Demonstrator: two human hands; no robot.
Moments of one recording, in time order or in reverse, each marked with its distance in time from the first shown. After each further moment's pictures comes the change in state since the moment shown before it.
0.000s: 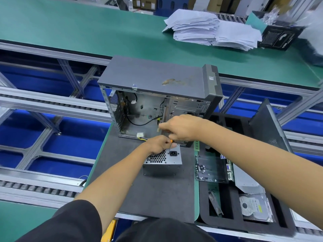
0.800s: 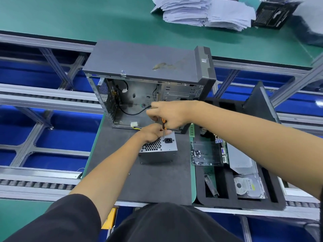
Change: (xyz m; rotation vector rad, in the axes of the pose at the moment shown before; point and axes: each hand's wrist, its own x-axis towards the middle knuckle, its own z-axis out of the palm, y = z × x) left_hand 0.000 0.000 0.000 -0.029 0.021 -0.023; right_hand 0.010 -0.005 -0.011 0.097 -0.059 -0.105
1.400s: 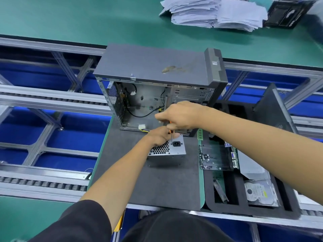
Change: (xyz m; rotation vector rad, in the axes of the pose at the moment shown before) left_hand -0.004 -0.001 0.001 -0.011 0.069 -0.025; right_hand 0.001 0.001 0.005 -0.148 0.103 0.033
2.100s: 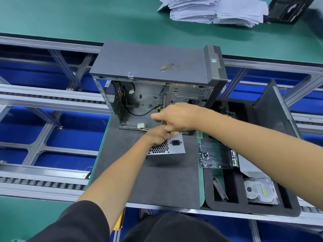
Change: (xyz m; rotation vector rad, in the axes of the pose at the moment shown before) left_hand 0.000 -0.001 0.000 -0.053 -0.001 -0.004; right_hand 0.001 -0.003 0.006 0.100 0.036 -0.007
